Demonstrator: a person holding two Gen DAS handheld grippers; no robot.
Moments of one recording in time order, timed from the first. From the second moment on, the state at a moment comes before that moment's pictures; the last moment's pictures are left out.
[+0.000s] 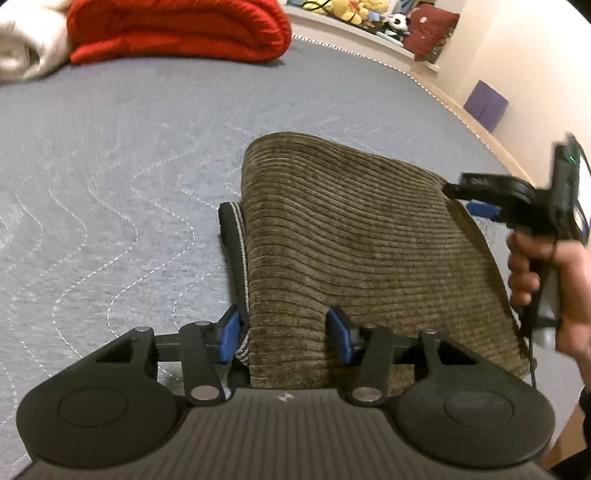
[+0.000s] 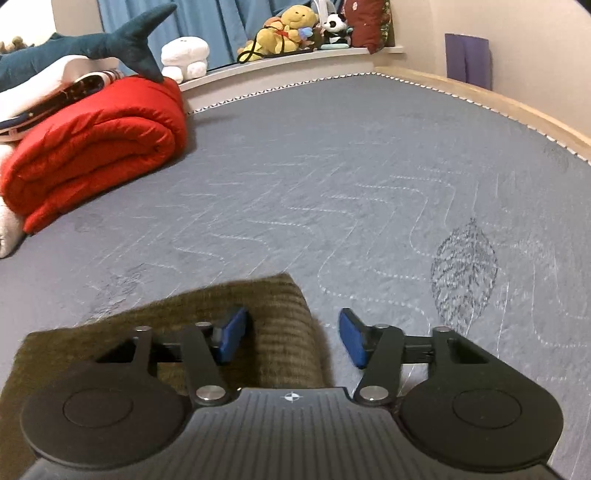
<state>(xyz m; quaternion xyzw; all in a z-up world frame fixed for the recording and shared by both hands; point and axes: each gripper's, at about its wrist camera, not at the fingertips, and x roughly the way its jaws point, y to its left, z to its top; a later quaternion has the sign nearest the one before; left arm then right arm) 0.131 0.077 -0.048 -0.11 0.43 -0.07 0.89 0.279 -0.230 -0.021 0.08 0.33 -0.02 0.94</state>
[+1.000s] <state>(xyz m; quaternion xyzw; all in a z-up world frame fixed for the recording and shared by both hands) 0.088 0.028 -0.053 0.15 0.41 -0.16 0.88 0.117 -0.210 -0.011 -0.14 0.40 0.16 0.89</state>
